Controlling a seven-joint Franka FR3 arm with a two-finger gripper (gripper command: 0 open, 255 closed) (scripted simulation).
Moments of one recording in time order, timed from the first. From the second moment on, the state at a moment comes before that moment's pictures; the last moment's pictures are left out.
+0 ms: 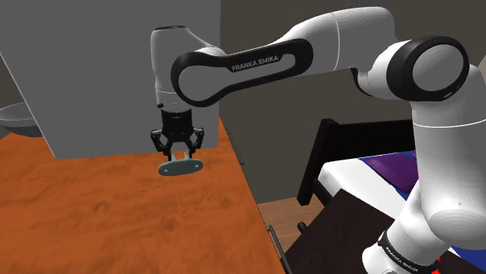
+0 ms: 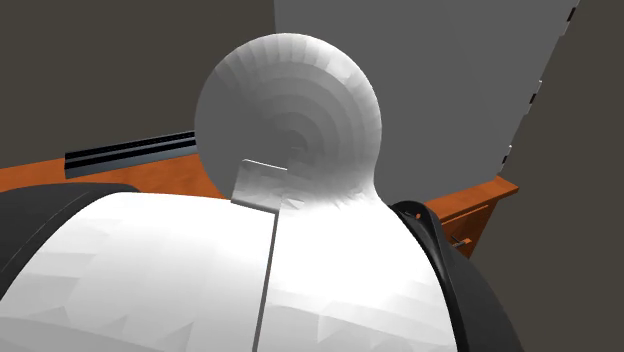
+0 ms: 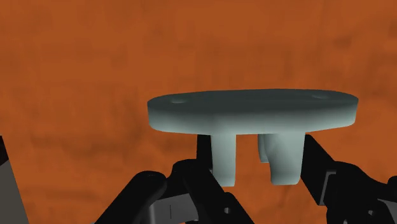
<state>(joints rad) 0.16 0.48 0.54 -1.45 -0.26 1.89 1.20</state>
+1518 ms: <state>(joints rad) 0.18 0.48 0.55 -1.27 -0.25 1.70 1.19</state>
